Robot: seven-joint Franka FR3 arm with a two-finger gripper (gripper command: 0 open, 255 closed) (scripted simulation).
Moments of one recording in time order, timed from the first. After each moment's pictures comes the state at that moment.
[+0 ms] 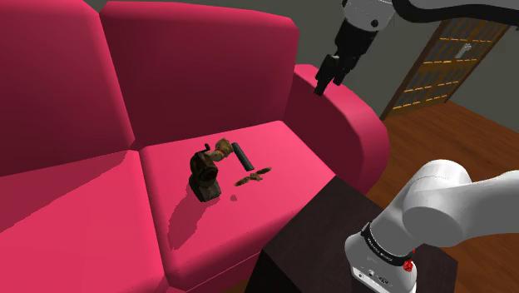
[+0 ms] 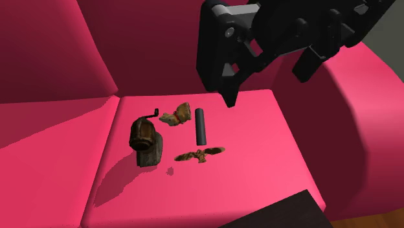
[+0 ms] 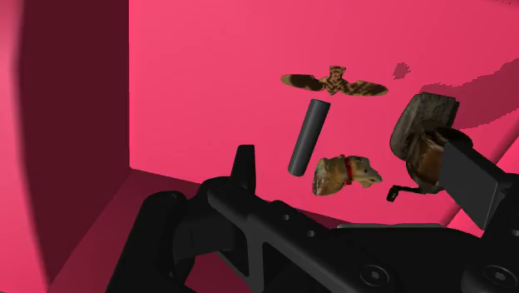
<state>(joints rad) 0.02 -0.77 0.05 -2.35 -0.07 1.71 0.06</state>
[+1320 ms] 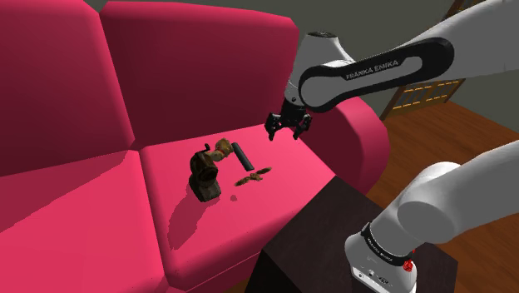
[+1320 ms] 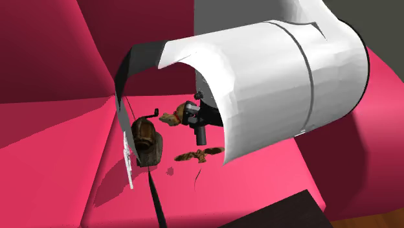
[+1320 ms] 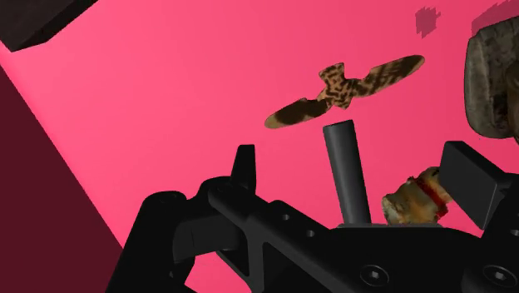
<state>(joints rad) -0.10 -0.37 0.16 -2.59 0.05 2.30 0.54</state>
